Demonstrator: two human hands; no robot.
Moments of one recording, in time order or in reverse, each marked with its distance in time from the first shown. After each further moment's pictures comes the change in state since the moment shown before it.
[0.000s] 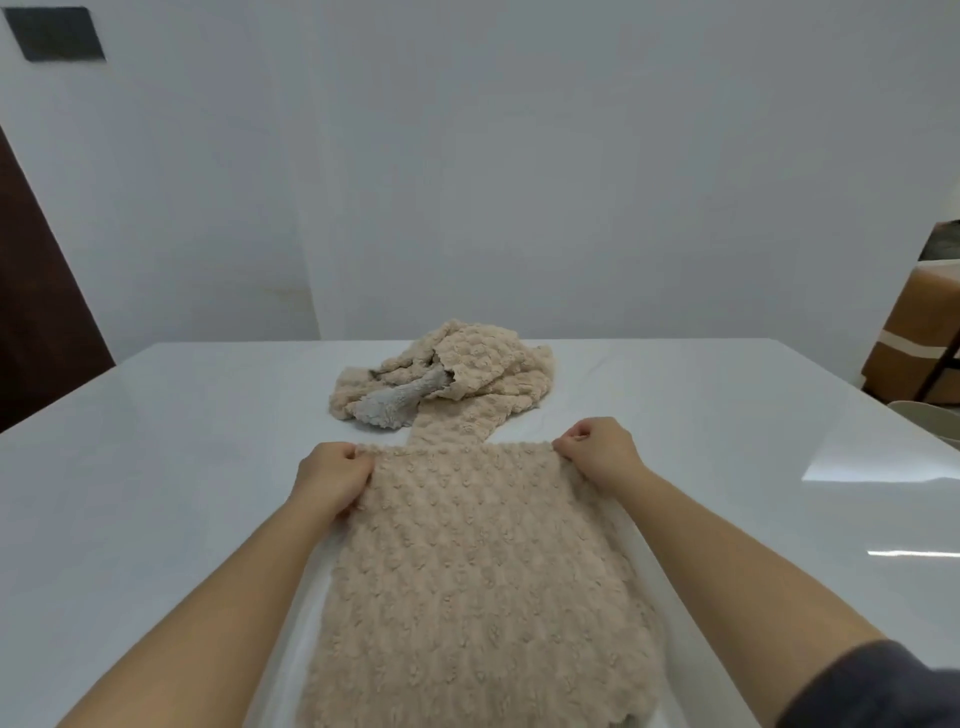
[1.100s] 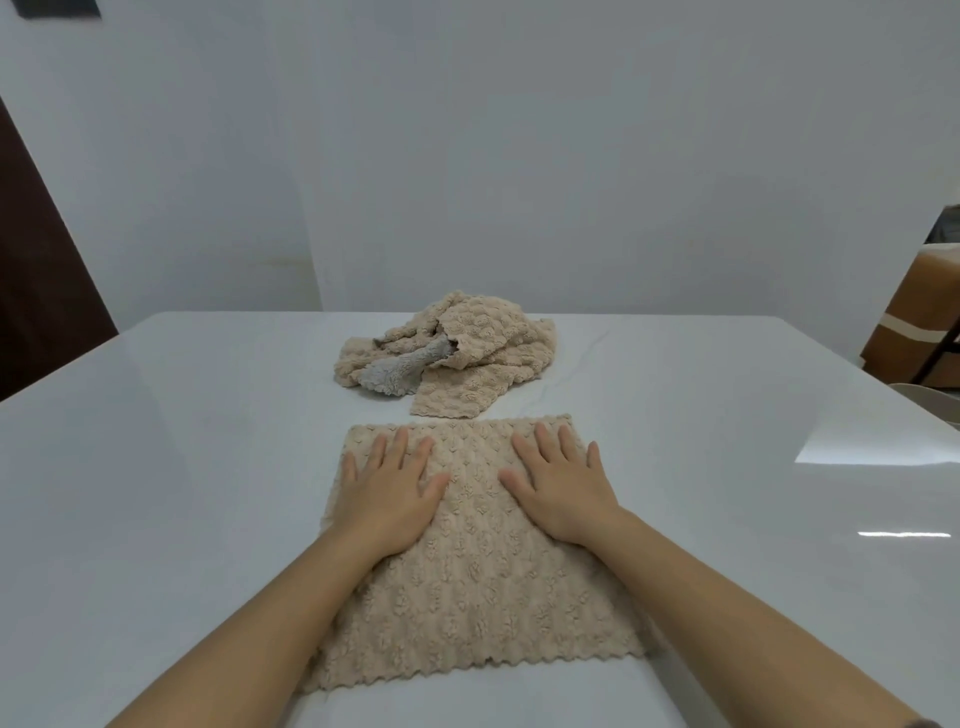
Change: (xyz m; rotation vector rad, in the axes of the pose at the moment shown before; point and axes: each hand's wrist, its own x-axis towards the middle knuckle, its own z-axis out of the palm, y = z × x) left_hand -0.064 -0.011 0.041 0.732 -0.209 0.378; right_hand -0.070 0.007 0.045 -0.699 -0.263 -0.287
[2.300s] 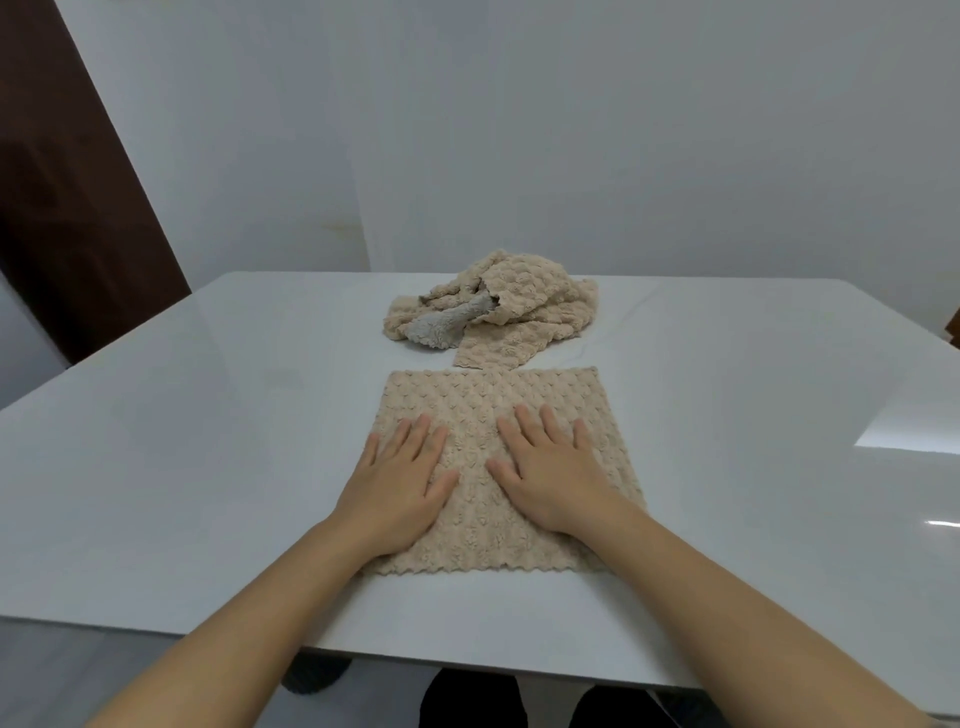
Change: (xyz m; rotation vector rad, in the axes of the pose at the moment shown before) left_hand -0.076 -0.020 -0.001 0.020 -0.011 0.067; right_hand -0.044 -0.054 0.010 -0.012 -0.006 -0.174
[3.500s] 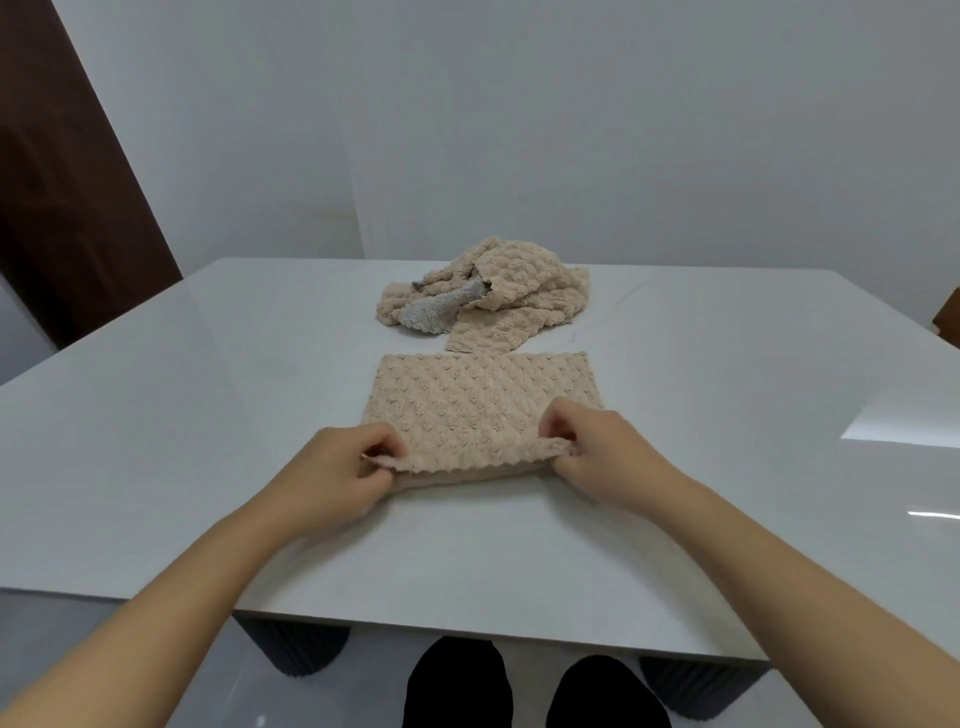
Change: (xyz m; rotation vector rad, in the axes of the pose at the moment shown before) left_hand -0.039 -0.029 -0.030 -0.473 0.190 0.120; right_hand -0.050 0.033 -0.042 0.377 0.129 -0.062
